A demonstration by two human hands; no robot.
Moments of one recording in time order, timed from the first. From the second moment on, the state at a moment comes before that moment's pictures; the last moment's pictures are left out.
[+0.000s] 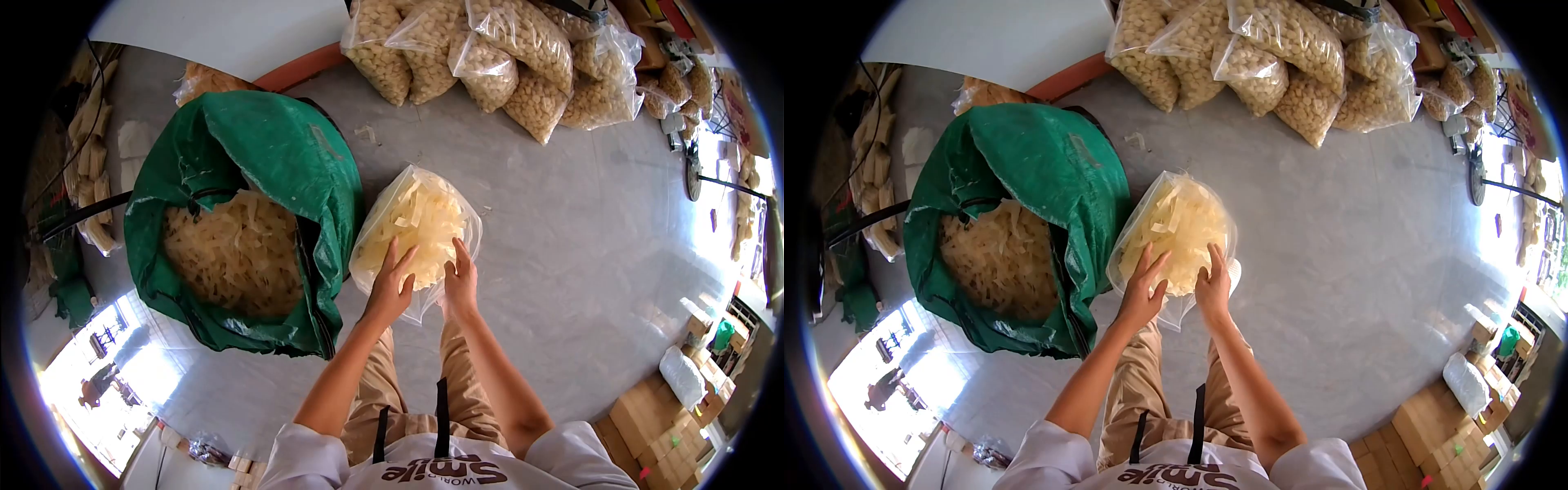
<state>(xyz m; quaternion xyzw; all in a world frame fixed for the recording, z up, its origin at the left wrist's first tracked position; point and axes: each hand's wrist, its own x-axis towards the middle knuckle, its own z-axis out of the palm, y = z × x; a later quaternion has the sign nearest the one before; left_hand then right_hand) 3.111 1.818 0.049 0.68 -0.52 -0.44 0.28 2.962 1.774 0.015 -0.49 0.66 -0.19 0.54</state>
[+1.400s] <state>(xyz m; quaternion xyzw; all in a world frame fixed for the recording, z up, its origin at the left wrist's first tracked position) 3.517 1.899 0.025 0.88 -0.44 -0.13 0.14 3.280 1.757 -0.004 -0.42 0.42 -0.10 0.80</state>
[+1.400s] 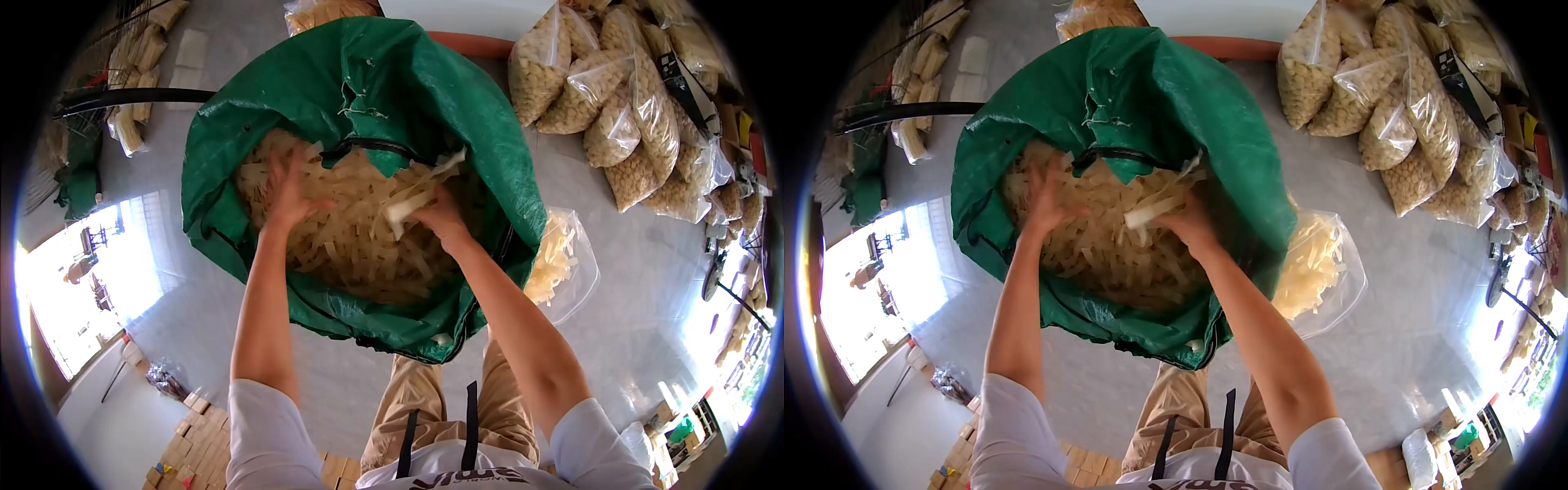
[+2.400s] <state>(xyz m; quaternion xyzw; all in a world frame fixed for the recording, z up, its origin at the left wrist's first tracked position) 3.417 1.933 0.030 0.87 0.05 -0.40 0.28 3.251 1.805 0.000 -0.42 0.46 -0.01 0.78</state>
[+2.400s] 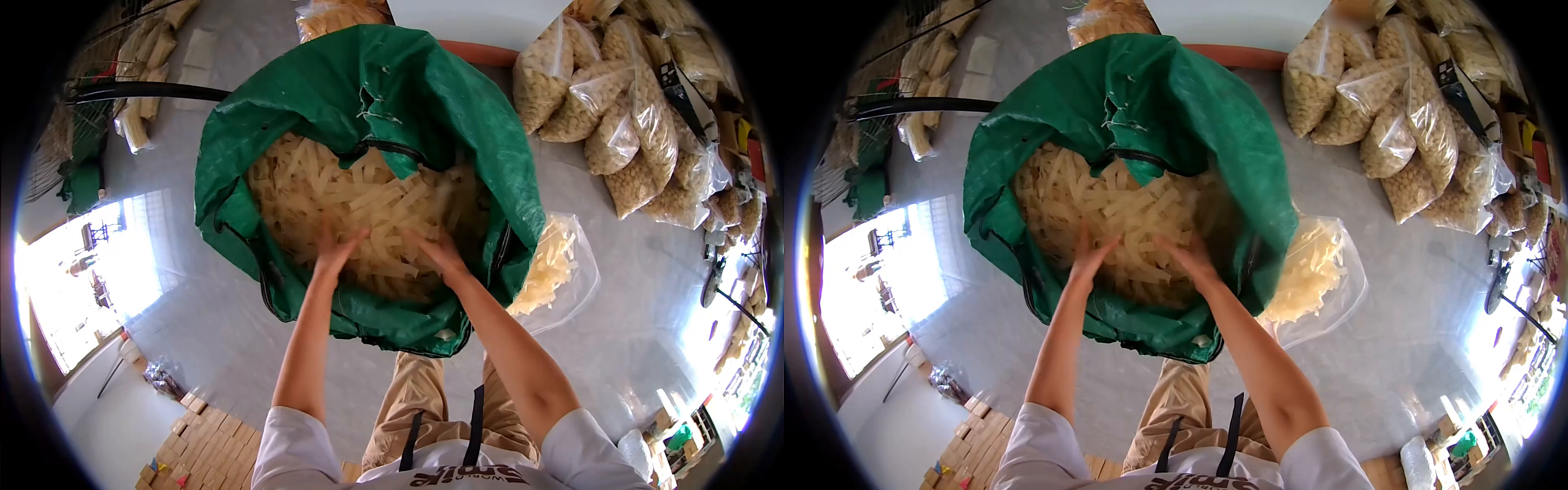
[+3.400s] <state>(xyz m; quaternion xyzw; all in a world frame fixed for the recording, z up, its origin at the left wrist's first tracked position) 3.281 1.895 0.135 0.67 0.01 -0.26 0.70 3.239 1.839 0.150 -0.57 0.41 -0.13 0.70</state>
